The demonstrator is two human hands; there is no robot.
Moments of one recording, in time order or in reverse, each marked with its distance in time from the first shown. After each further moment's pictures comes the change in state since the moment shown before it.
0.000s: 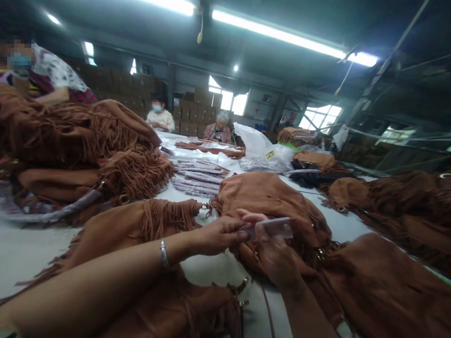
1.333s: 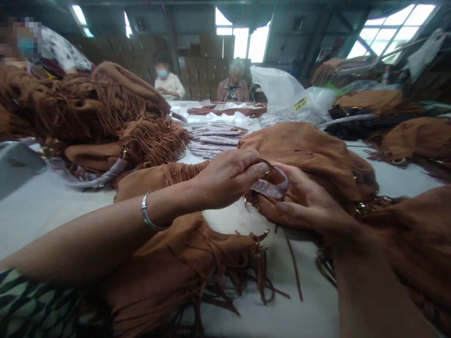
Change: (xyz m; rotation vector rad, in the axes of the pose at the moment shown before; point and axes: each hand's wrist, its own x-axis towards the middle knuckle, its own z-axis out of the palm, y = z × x) left_hand -0.016 0.080 -0.024 0.425 0.270 -0.058; right_hand 0.000 -0.015 -0.021 -0.230 -0.110 -0.097
